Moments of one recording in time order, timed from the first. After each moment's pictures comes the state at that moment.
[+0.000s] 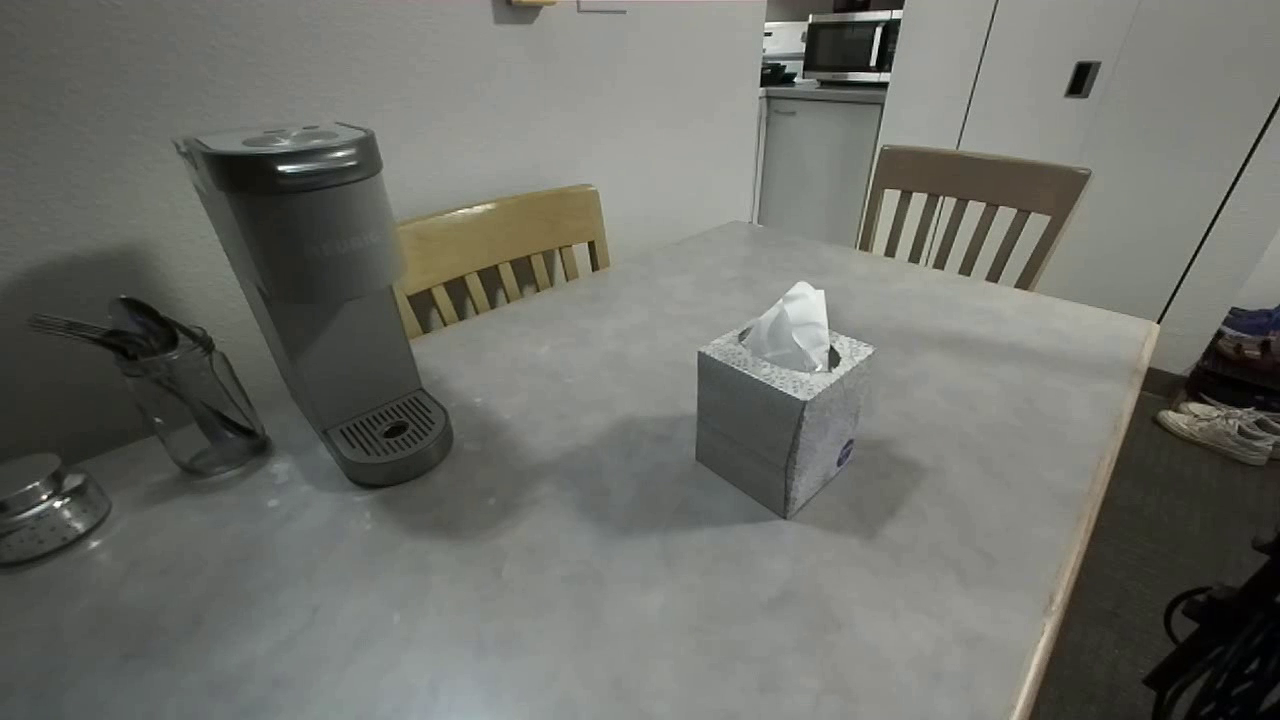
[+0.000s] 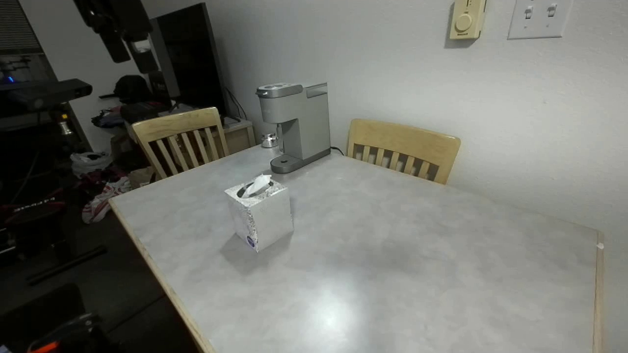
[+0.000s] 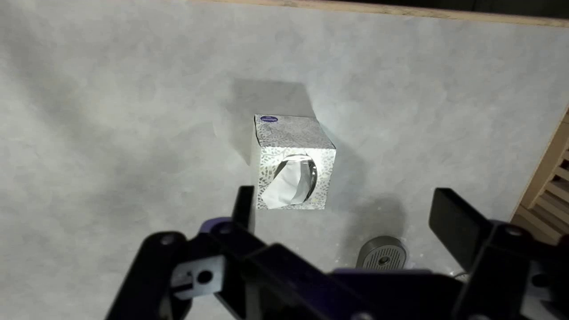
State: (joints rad) arm 0.05 -0.66 -0.07 -2.43 0.10 1.93 -0.11
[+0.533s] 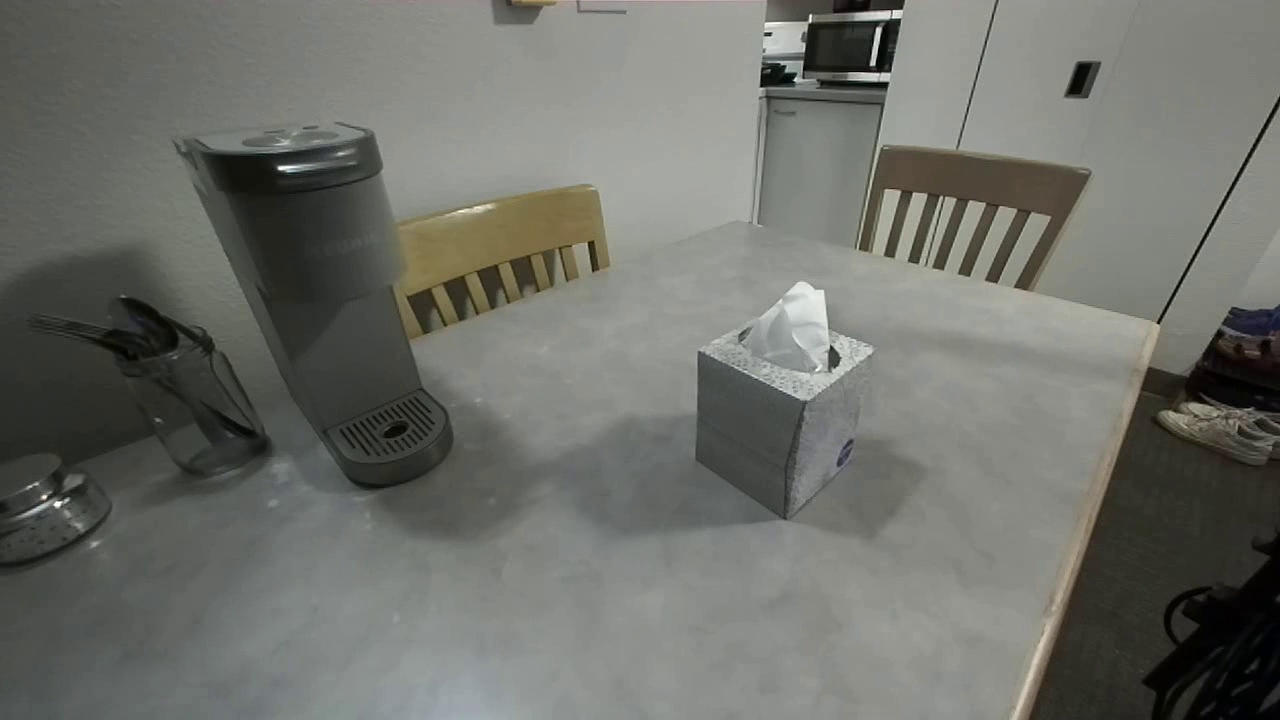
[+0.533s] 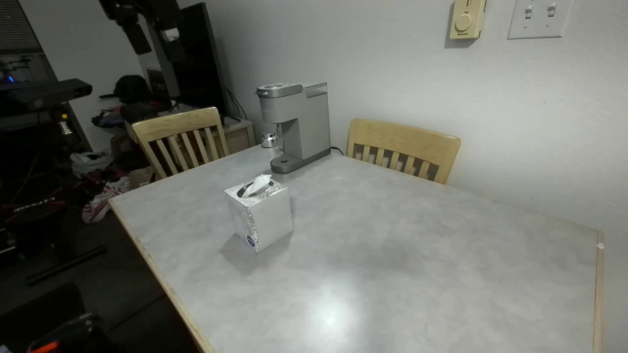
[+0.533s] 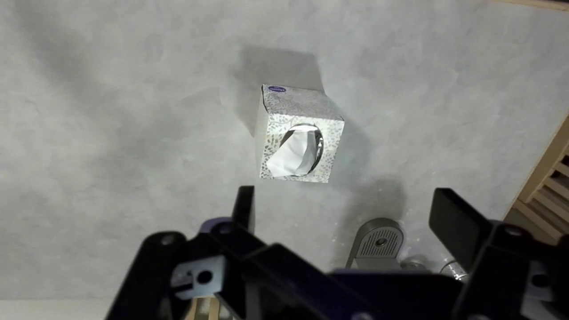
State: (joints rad) arm 0.05 -0.59 -0.09 -2.36 0.09 1.98 -0.18
